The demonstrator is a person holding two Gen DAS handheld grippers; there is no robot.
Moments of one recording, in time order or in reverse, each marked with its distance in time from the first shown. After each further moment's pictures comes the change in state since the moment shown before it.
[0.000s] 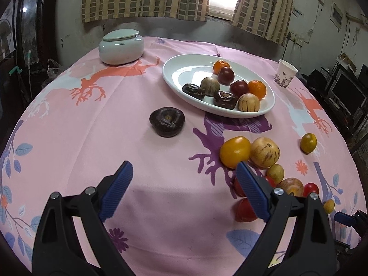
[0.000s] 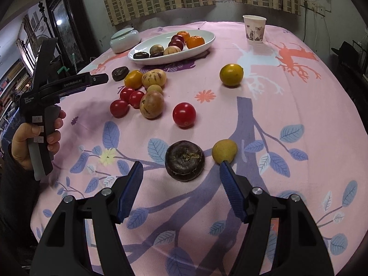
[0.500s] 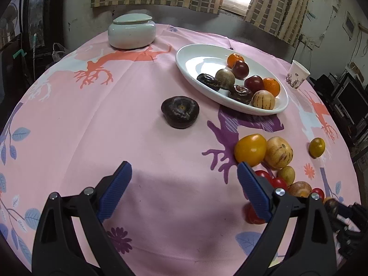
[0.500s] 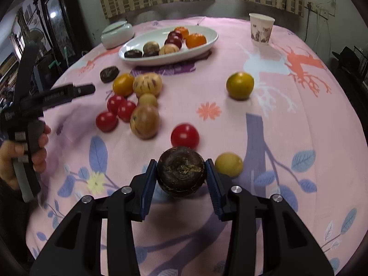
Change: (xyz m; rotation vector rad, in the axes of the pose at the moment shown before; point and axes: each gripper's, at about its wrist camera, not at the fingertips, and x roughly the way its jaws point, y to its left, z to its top) left arm 0.015 0.016 -0.001 -0.079 0.053 0.018; right arm 0.027 0.006 0.041 -0.006 0.010 -0.040
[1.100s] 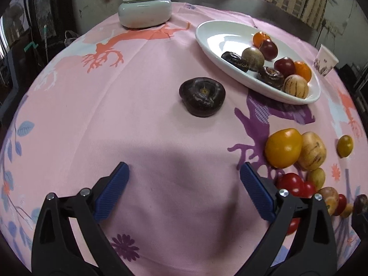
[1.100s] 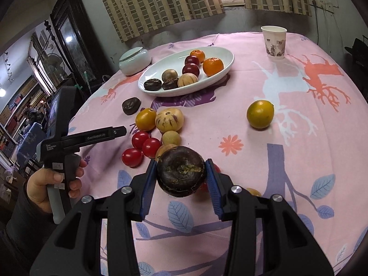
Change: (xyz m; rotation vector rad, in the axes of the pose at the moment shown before) left arm 0.036 -0.002 0.012 0.017 0.149 0.173; right arm -0.003 -0.003 0.022 0.050 -0.089 0.183
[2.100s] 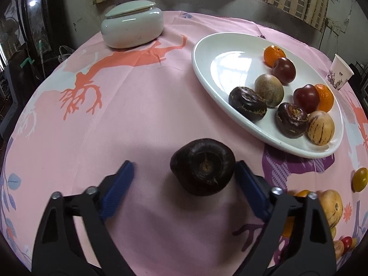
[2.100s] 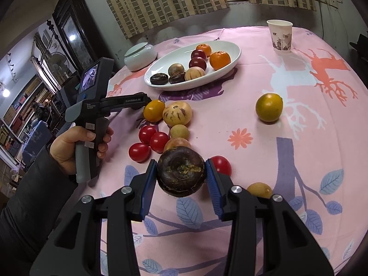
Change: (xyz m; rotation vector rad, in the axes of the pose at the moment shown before) left arm 0.038 -0.004 0.058 0.022 -0.072 -0.002; right arm 0.001 0.002 -0.005 0.017 0.031 0.035
